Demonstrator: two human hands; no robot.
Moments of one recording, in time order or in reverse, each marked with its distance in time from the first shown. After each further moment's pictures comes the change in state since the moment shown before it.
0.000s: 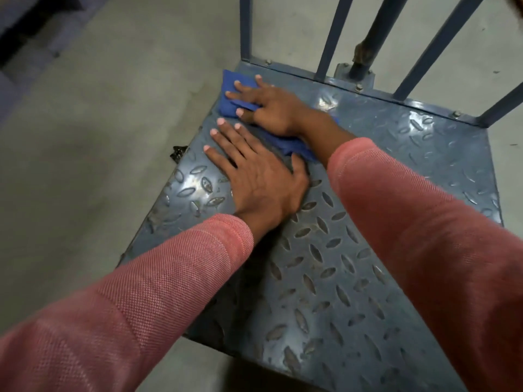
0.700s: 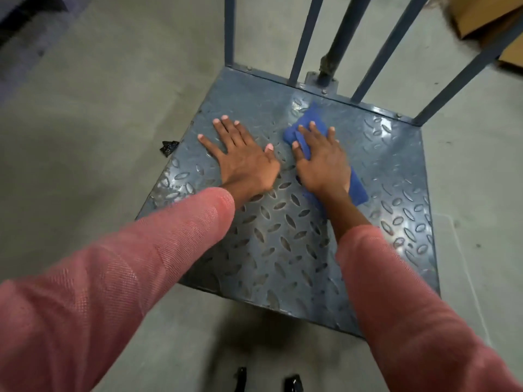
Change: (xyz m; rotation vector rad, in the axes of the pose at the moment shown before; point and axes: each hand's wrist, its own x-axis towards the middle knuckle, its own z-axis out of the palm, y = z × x) left_hand 0.001 -0.004 -0.019 0.101 -0.228 0.126; right_hand -0.171 0.016 0.043 -0.073 0.445 0.498
